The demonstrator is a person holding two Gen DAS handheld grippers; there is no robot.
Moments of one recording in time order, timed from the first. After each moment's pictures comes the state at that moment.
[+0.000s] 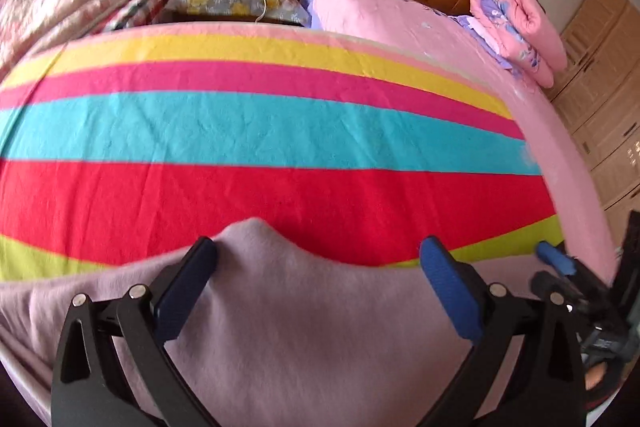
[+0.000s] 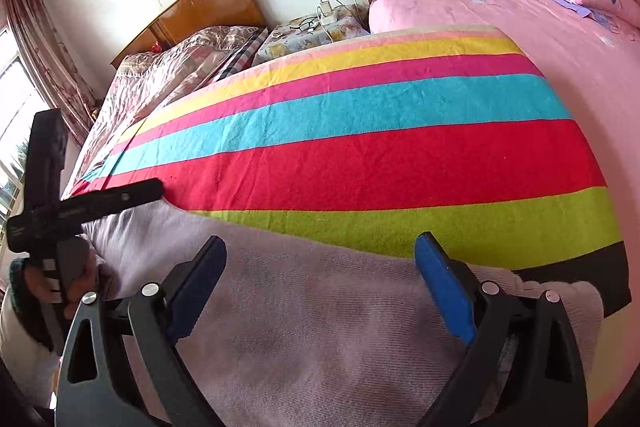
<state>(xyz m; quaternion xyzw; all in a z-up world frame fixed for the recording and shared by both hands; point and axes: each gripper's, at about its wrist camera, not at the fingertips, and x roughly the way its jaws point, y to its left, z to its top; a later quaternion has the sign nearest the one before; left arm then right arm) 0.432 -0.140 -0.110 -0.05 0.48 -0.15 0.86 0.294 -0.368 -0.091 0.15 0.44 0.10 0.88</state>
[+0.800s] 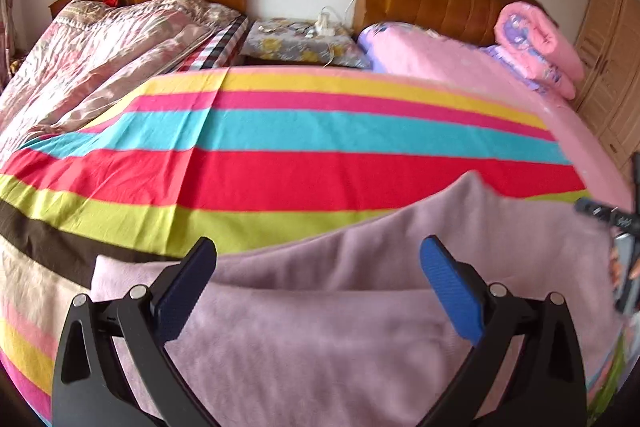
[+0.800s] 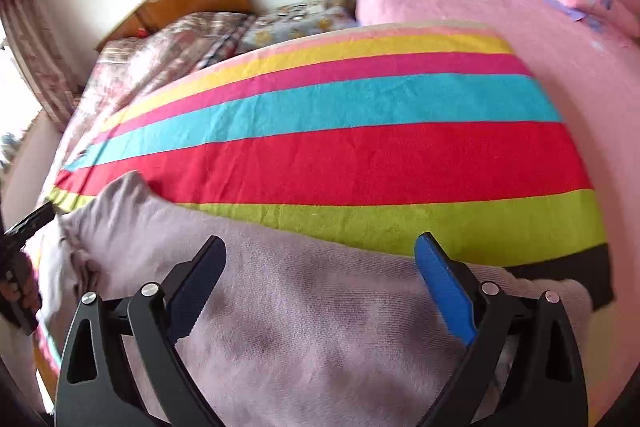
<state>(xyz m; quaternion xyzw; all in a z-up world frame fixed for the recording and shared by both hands) 0.354 0.059 -0.079 -0.01 0.42 -0.08 0.90 0.294 -0.339 -0.069 0.10 0.45 0.05 0.89</state>
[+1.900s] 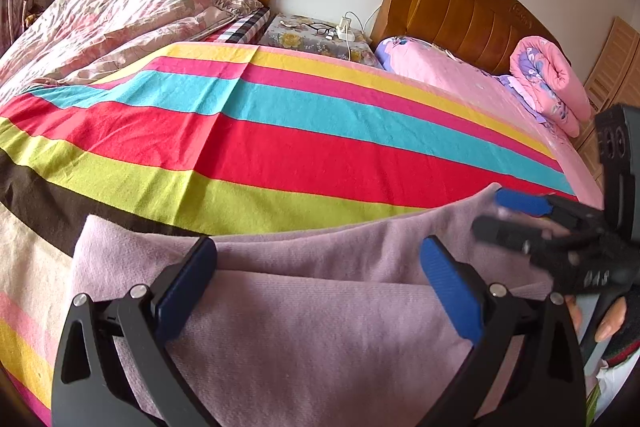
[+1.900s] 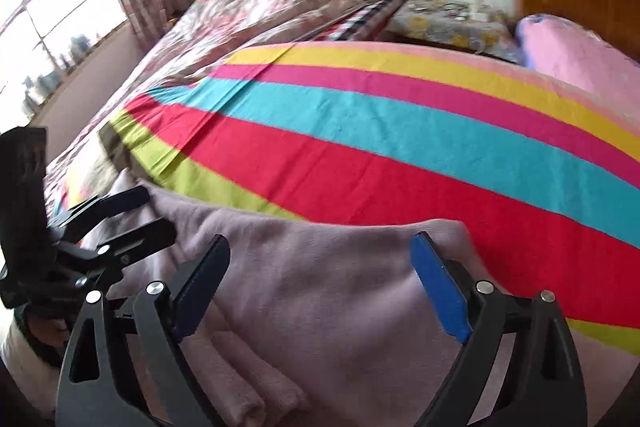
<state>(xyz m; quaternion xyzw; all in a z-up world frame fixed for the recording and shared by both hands) 0.354 0.088 -0.105 -0.09 0.41 -0.07 0.90 0.348 -0.105 -0.072 0.02 0.46 0.21 0.86</state>
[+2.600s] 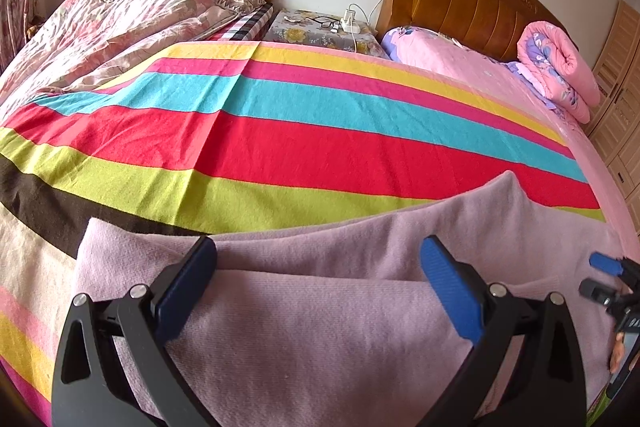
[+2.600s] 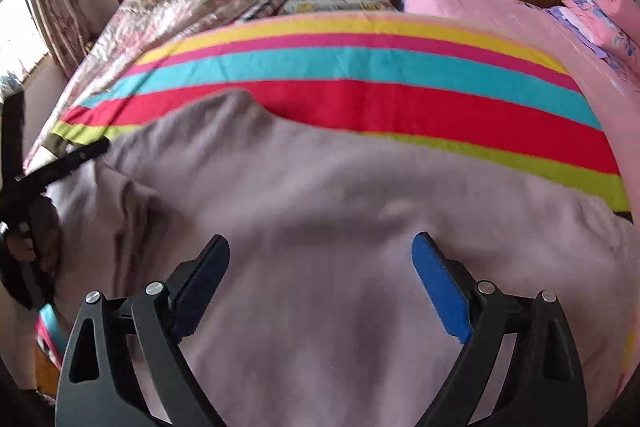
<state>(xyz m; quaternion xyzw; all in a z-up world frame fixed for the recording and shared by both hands) 0.358 0.079 -0.108 -0.06 0.42 -0.06 0.90 0.250 -0.229 -0.084 0.02 0.51 0.06 0.86</state>
